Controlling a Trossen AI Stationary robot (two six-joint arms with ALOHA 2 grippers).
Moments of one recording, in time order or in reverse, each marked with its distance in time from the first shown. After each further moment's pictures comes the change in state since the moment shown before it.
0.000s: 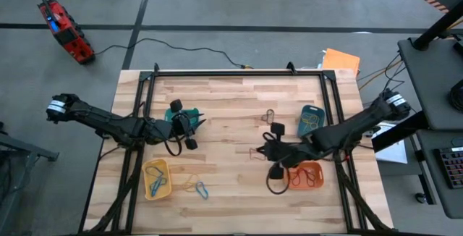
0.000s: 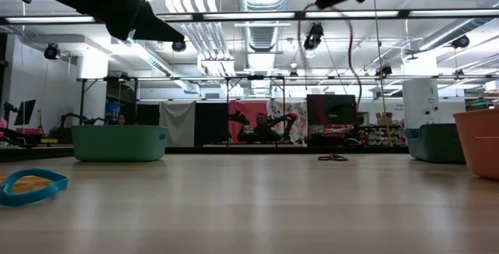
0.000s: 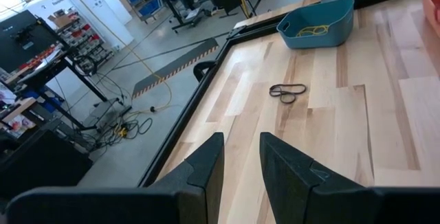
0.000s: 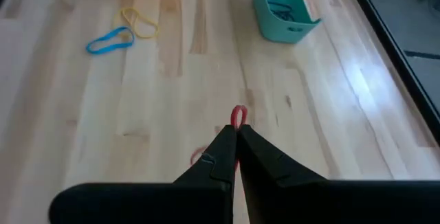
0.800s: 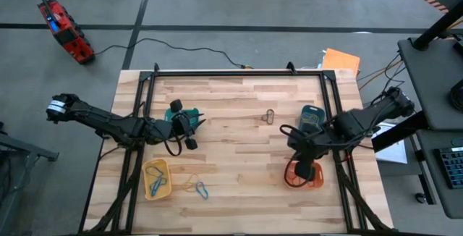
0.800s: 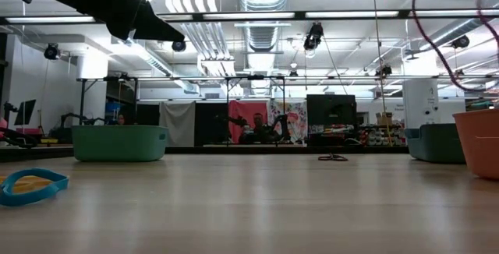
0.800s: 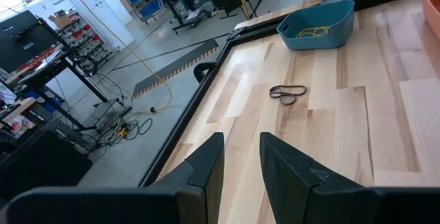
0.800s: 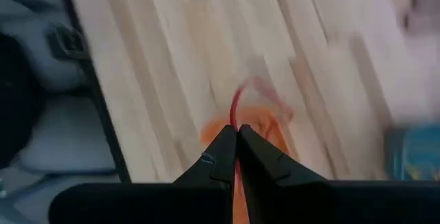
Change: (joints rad) left arm 0.000 0.000 0.000 0.005 0.000 0.000; right arm 0.031 -0.059 0.365 -0.805 -0.437 0.610
